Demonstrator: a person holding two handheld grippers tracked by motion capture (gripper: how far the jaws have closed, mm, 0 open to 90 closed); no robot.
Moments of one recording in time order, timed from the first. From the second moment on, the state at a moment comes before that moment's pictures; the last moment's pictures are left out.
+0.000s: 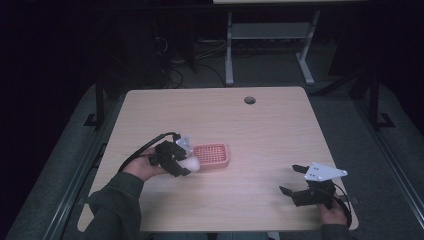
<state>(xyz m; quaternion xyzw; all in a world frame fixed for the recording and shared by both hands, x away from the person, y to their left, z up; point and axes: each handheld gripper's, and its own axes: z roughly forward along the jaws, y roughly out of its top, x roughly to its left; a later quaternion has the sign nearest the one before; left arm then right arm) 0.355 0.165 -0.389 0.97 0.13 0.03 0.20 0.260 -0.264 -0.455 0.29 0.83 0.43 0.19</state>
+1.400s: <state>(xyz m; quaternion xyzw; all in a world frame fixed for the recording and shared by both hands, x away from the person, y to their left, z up) 0.386 0.130 -0.382 0.97 0.11 0.03 0.19 0.259 -0.268 -0.454 0.30 0.82 0.44 0.19</state>
